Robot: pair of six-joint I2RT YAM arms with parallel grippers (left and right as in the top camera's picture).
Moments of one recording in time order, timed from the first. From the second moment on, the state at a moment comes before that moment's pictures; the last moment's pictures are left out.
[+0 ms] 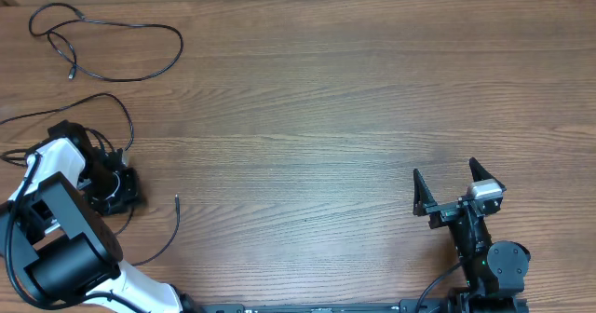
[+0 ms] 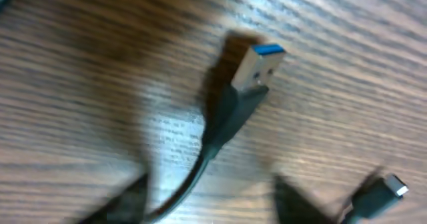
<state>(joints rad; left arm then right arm) 0.56 1.87 1.12 -0.99 0.04 0.24 0.01 0.01 0.02 -0.02 -0.18 0.00</state>
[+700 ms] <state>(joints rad) 0.46 1.76 1.55 -1.25 0.44 0.27 0.01 0.01 0.02 -0.02 -0.19 -0.01</state>
